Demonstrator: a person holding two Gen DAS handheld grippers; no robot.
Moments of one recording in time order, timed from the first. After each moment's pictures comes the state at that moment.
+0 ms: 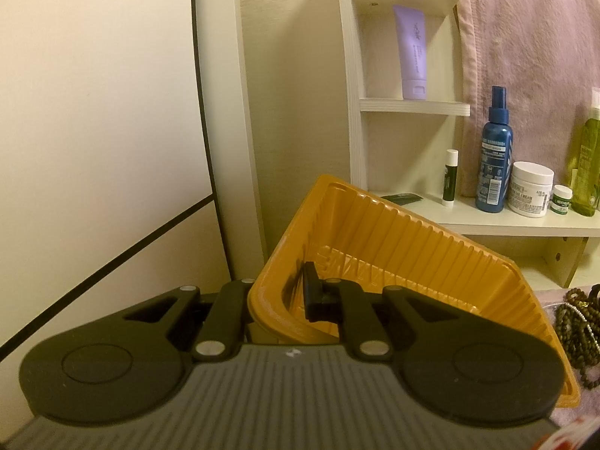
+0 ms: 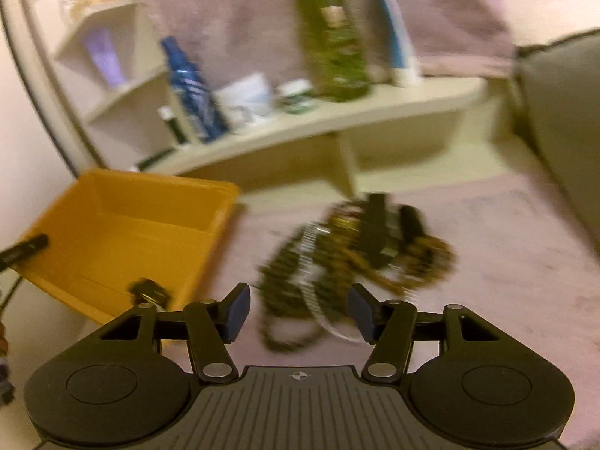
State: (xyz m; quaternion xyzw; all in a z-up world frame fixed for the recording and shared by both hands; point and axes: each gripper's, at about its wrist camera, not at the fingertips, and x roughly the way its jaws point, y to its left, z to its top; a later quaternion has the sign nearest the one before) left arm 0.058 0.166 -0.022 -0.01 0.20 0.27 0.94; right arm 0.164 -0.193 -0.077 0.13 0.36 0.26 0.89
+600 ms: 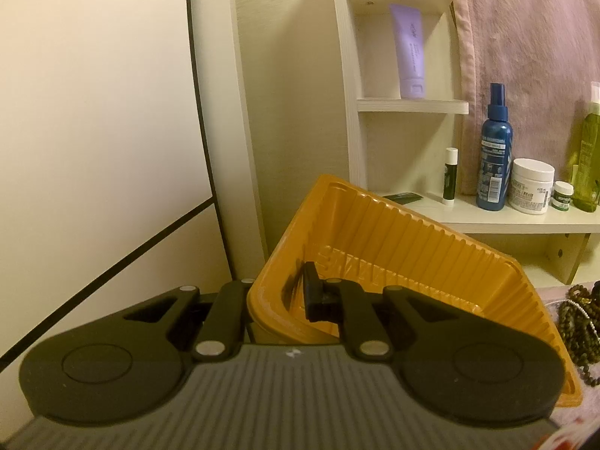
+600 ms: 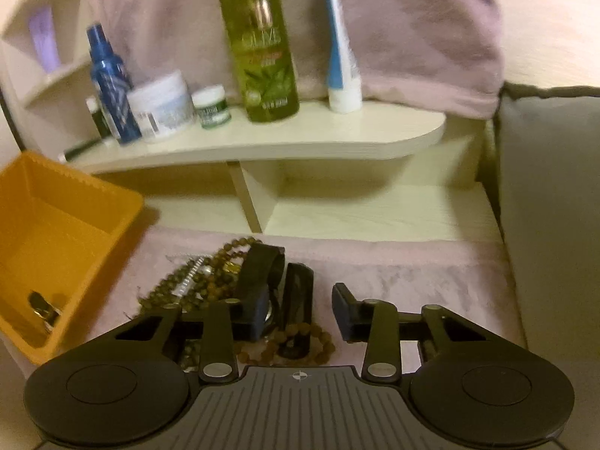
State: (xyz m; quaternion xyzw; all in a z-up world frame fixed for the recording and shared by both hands) left arm 0.059 0.167 -0.020 0.00 0.20 0.27 0.94; right arm 0.254 -0.215 -0.082 0.02 0.37 0.24 0.90
